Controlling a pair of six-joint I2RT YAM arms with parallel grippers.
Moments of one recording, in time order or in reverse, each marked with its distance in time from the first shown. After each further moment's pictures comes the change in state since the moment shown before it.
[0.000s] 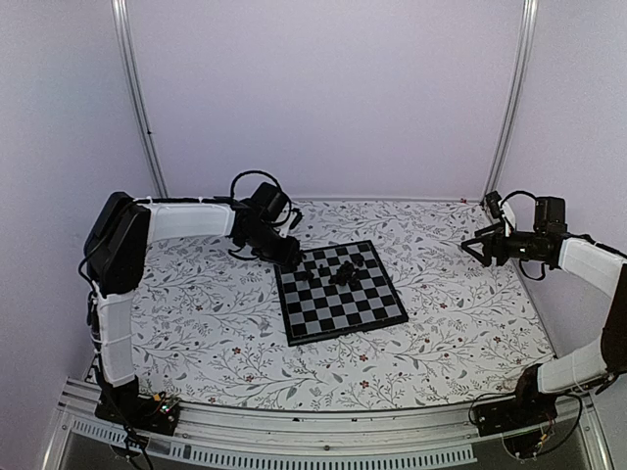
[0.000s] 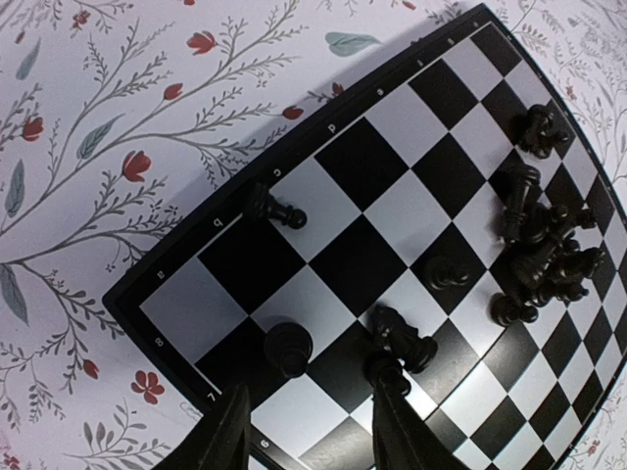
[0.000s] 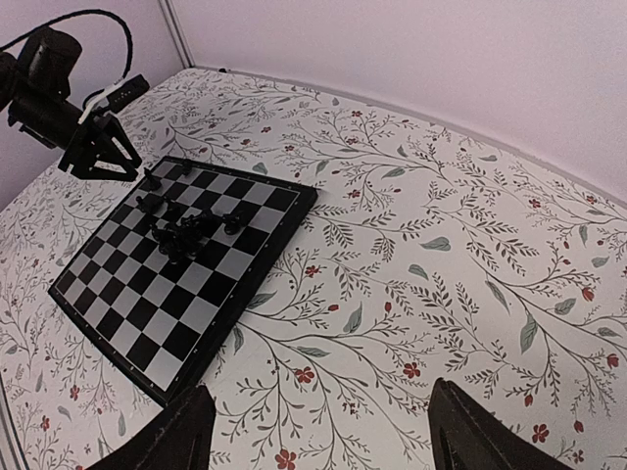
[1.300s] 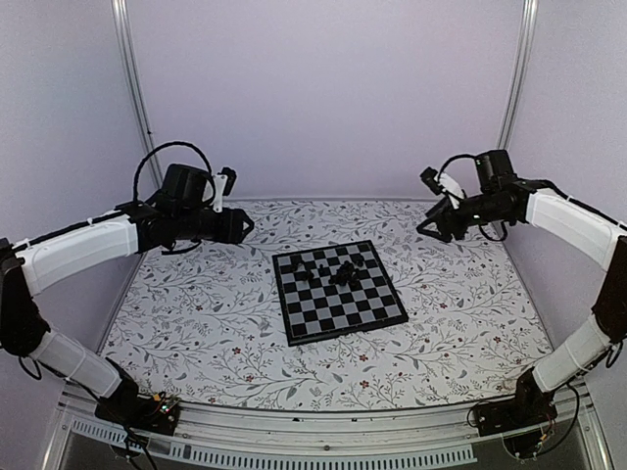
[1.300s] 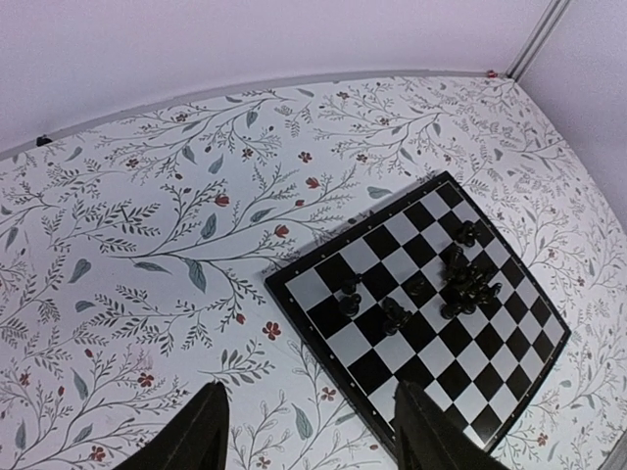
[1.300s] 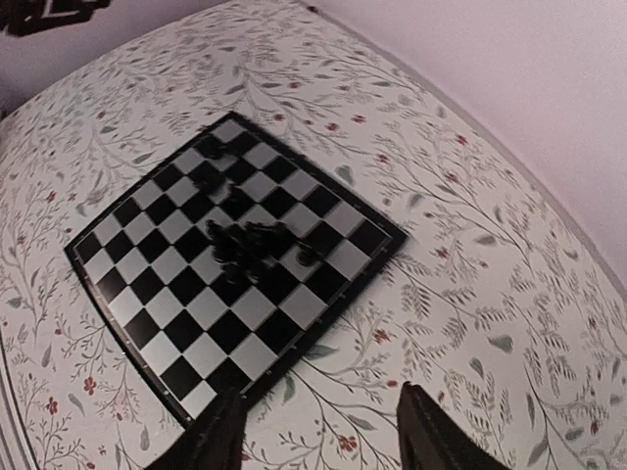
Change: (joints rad) left arm 0.087 -0.681 -0.462 0.190 -0.104 -0.048; right arm 0.480 0.241 0.494 -0.359 0.275 -0.125
